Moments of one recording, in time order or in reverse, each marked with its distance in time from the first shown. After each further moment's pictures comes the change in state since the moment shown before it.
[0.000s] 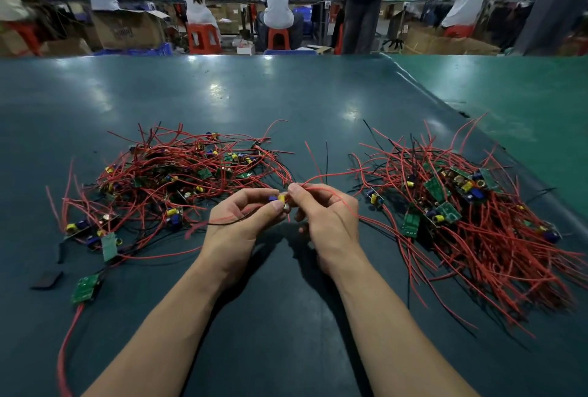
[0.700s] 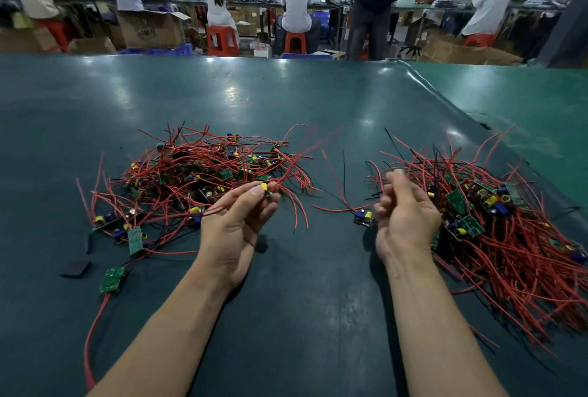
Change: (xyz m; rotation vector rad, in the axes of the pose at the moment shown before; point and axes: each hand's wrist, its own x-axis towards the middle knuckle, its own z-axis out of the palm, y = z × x) left_hand -0.004 0.020 -0.010 -0.365 0.153 0.028; right_hand 0.029 -0.023 -0.042 0.424 0.381 -0.025
